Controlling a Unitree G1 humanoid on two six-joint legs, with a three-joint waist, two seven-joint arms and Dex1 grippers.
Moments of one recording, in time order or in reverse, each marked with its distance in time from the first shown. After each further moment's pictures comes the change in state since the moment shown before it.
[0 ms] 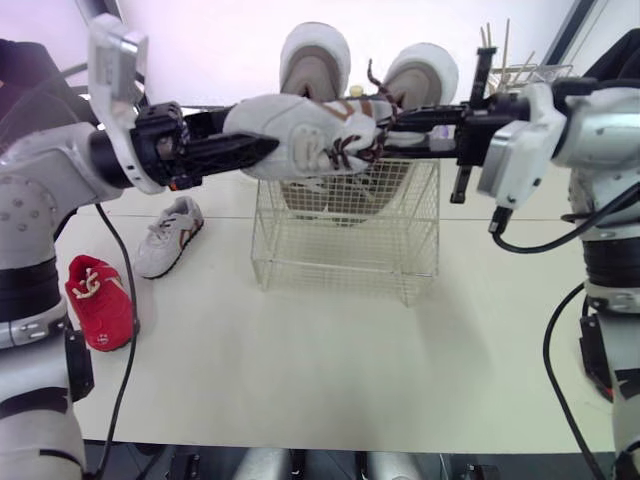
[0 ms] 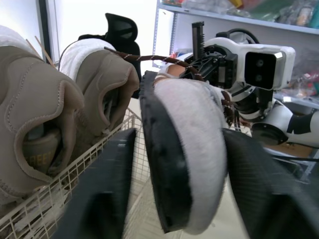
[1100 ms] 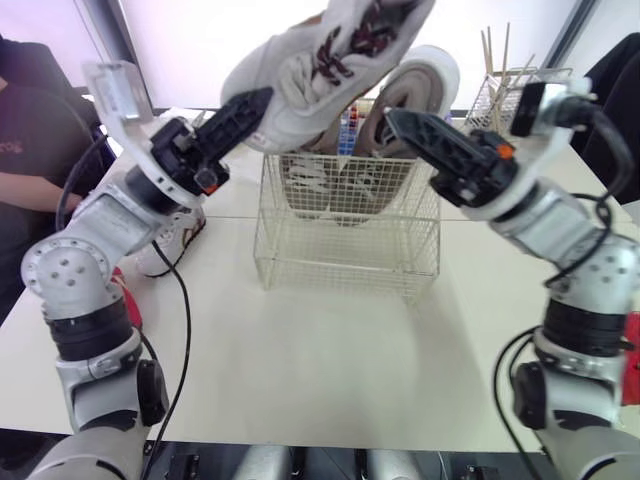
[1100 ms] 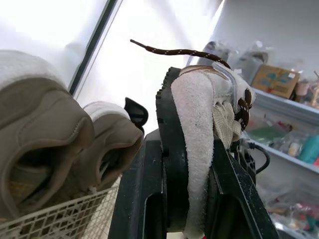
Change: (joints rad) left arm 0.166 -0.391 0.165 -0.157 -0.342 -0.067 0.558; right arm 0.268 0.419 -0.386 -0.321 1.258 1.416 -0.768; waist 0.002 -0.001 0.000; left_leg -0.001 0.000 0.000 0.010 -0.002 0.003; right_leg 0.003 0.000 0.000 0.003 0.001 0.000
